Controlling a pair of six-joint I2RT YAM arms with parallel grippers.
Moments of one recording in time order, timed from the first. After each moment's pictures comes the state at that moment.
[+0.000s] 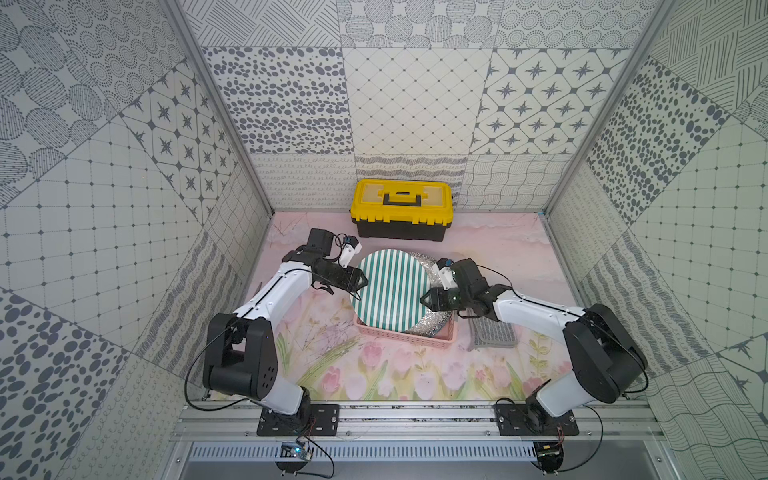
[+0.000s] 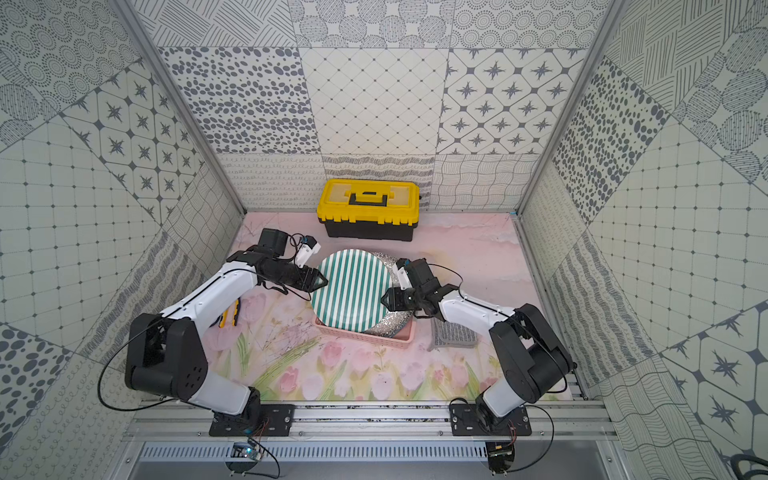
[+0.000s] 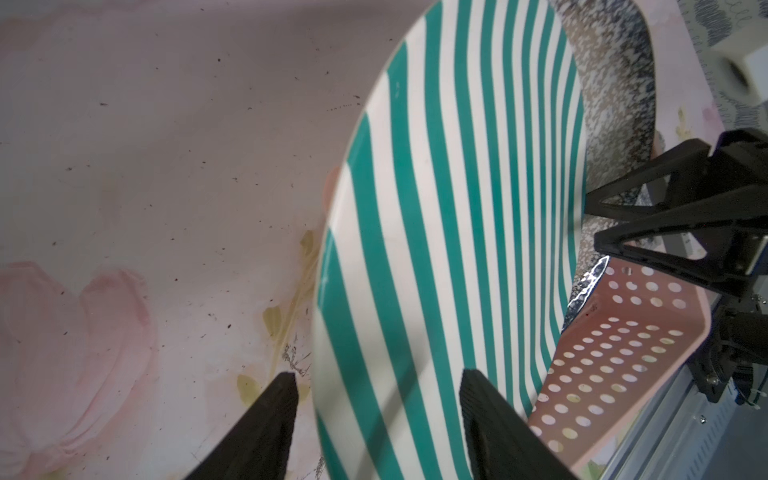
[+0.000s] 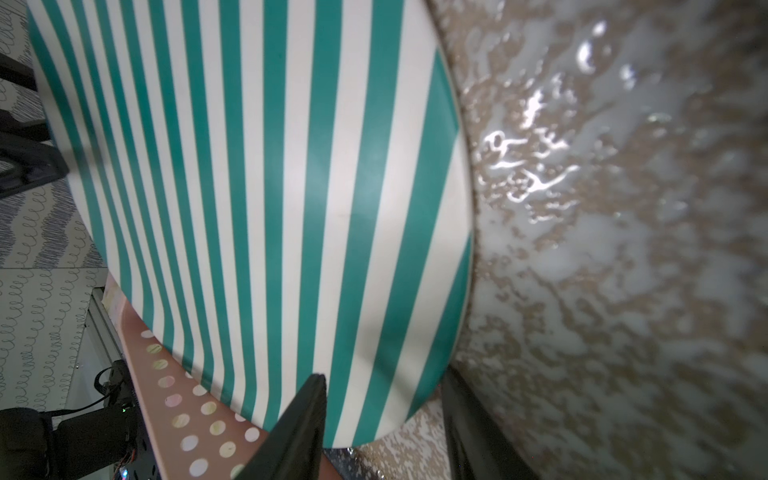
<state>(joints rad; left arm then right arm) -0.12 1.56 1.15 -0.69 0.48 0.18 0.58 1.56 0.84 -0.12 -0.32 0.46</state>
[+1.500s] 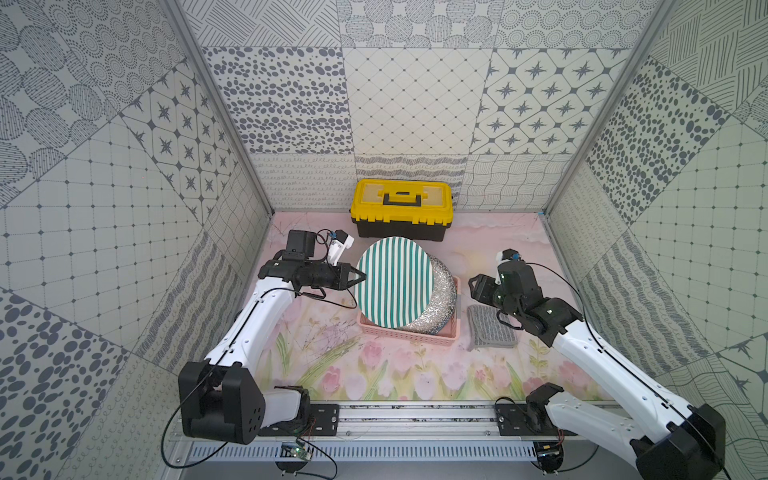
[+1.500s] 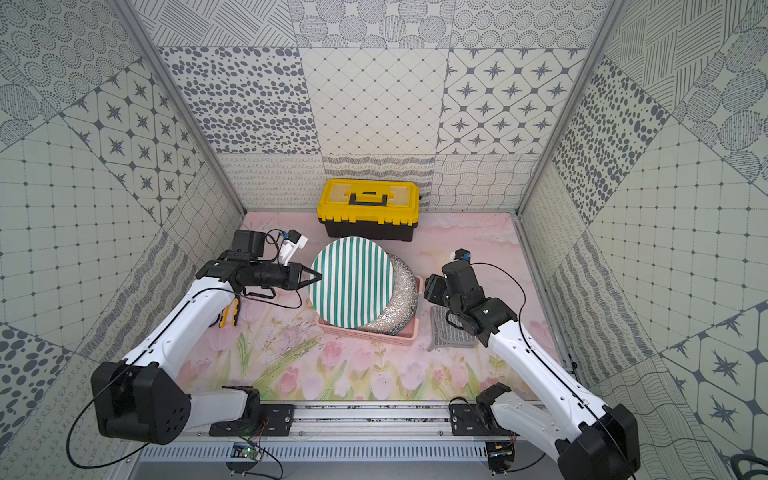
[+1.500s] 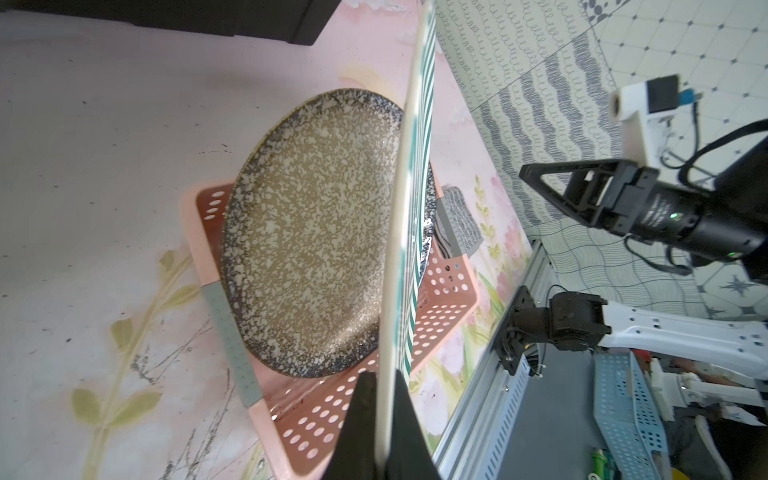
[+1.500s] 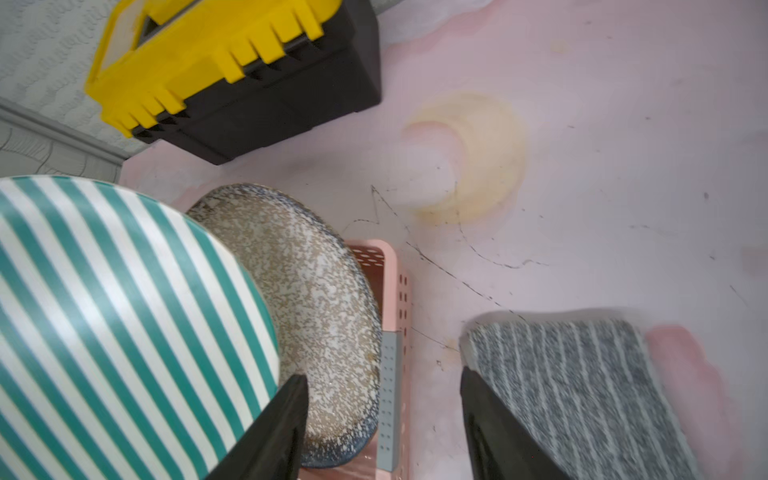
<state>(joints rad) -0.06 1.33 1.11 -0.72 0.86 -0.01 0.49 0.99 0.79 -0.55 0.18 0.72</state>
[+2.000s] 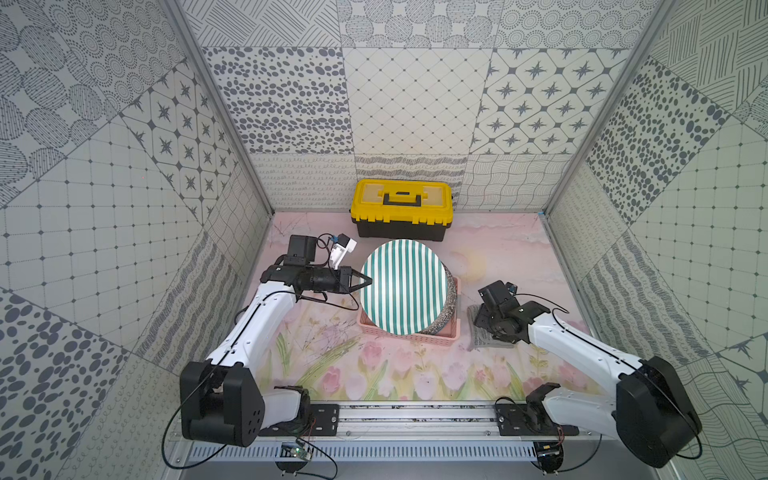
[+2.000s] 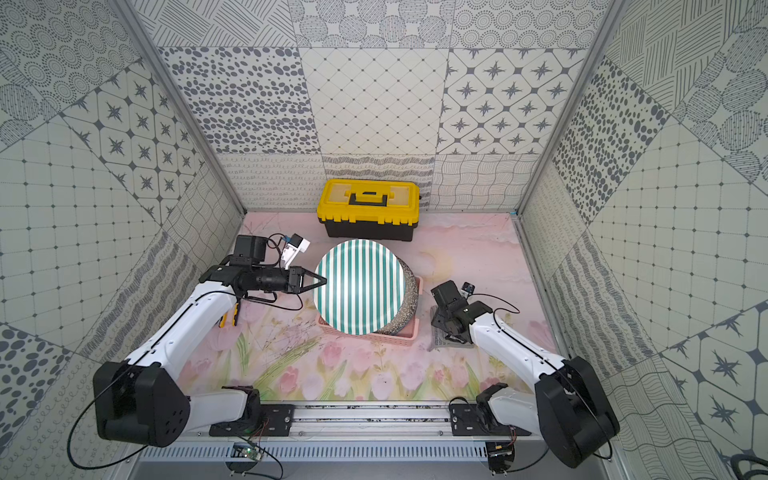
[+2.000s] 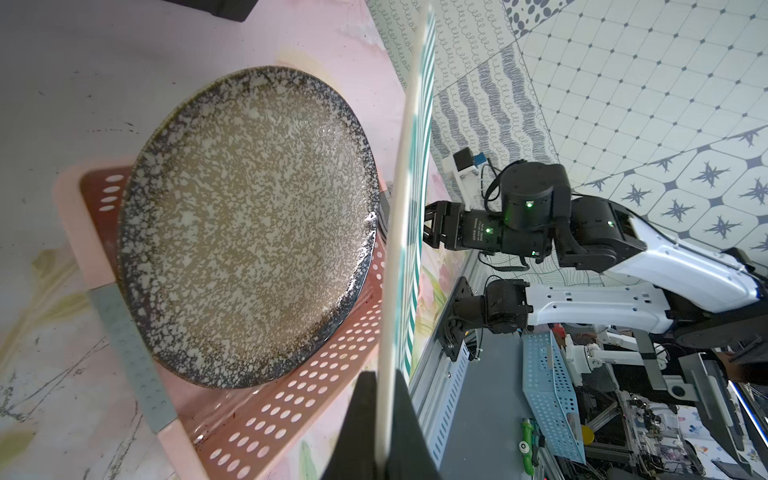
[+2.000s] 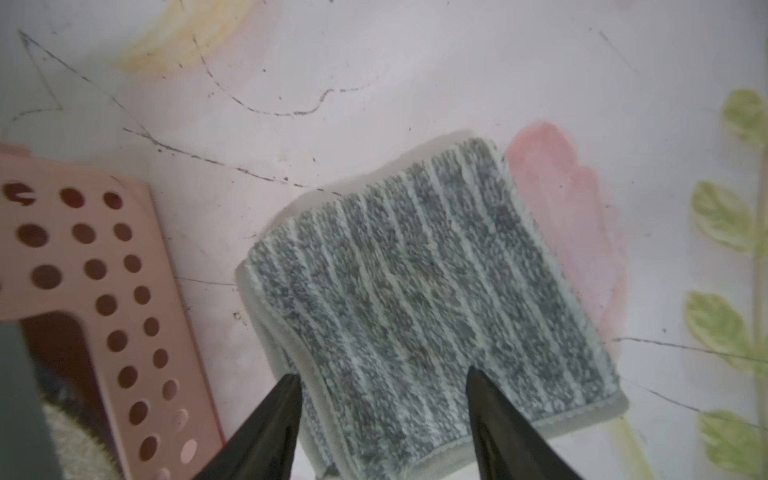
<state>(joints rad) -0.06 1.31 1.05 -0.66 1.01 -0.07 0.48 1.24 0.65 -0.62 0.26 0.90</state>
